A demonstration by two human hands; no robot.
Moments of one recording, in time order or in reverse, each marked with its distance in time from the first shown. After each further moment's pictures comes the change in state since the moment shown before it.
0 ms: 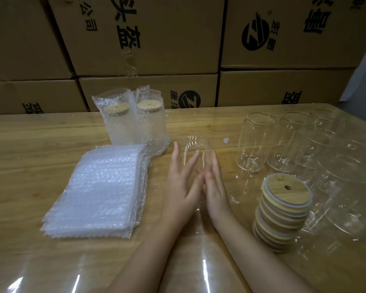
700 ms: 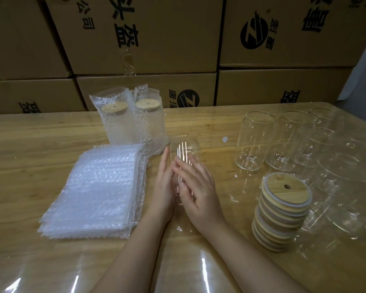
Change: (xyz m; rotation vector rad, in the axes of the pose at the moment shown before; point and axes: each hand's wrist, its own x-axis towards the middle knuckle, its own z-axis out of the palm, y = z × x) left_hand 0.009 -0.016 -0.017 -0.464 0.013 -0.396; right_hand -0.012 -0.002 0.014 -0.702 -0.037 -0.621
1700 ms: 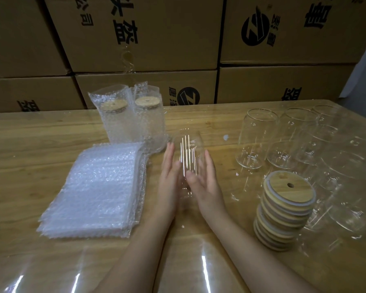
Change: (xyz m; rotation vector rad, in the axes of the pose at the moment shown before) left_hand 0.001 0.002 0.007 0.024 0.035 0.108; right_hand 0.005 0.008 0.002 0.752 0.002 0.614
